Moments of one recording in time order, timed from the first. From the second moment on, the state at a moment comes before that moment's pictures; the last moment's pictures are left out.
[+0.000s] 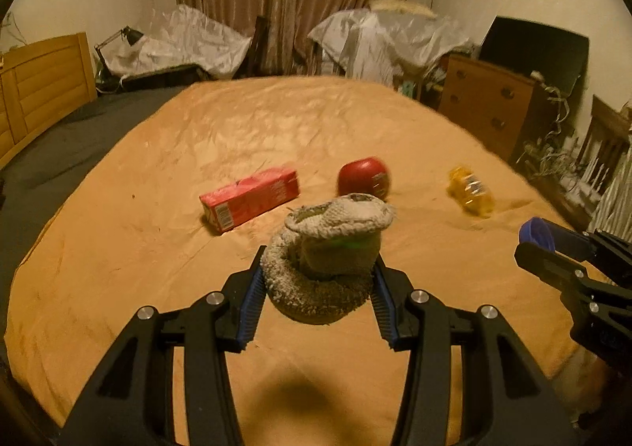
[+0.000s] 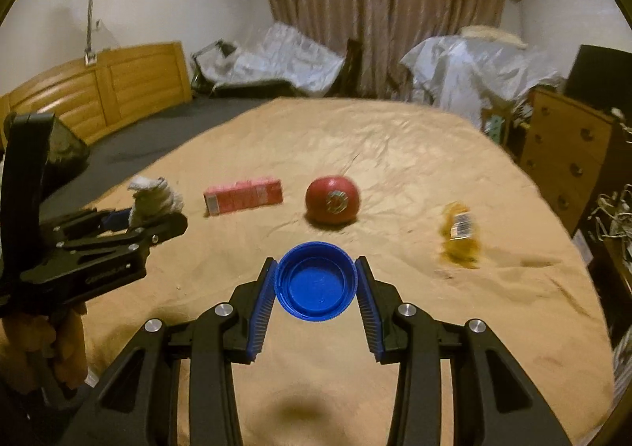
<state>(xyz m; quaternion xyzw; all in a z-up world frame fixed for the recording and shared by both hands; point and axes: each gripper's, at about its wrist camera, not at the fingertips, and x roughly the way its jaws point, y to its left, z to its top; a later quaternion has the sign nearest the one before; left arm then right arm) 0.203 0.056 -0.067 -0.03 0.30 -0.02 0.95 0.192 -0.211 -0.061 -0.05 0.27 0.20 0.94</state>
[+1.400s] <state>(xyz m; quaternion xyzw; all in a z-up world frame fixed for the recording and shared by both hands) 0.130 -0.109 0.006 0.01 0.21 -0.14 0.97 -0.004 -0.375 0.041 -0.02 0.19 0.03 0.98</state>
